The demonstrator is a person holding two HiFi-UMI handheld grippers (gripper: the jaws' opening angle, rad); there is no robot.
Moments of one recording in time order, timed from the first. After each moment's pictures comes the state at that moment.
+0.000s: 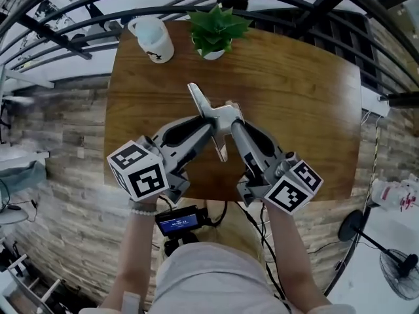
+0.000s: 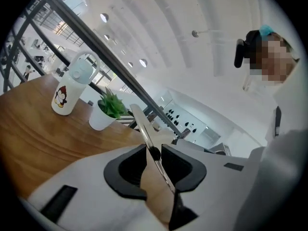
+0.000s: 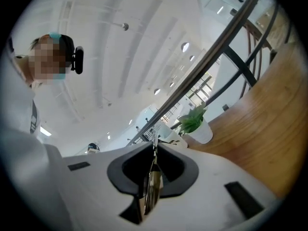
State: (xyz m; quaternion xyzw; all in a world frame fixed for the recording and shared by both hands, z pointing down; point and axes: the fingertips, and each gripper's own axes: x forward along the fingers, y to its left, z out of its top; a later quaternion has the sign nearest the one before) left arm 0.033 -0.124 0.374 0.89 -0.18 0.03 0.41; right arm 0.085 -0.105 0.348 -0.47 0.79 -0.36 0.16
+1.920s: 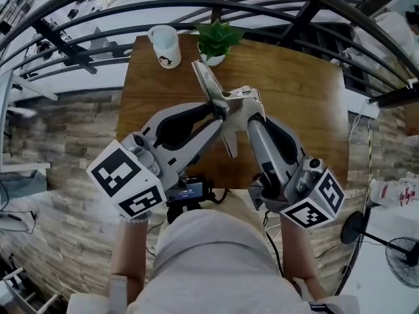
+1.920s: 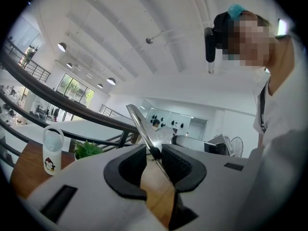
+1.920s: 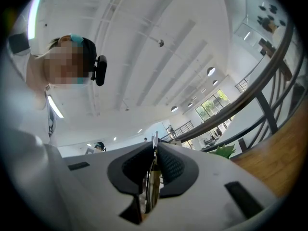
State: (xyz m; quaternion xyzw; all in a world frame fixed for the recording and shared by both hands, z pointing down) left arm 0.006 -0.076 0.197 0.97 -0.13 -0.01 0.20; right arm 0.055 -0.048 0.178 -0.48 0.84 -0.19 0.19
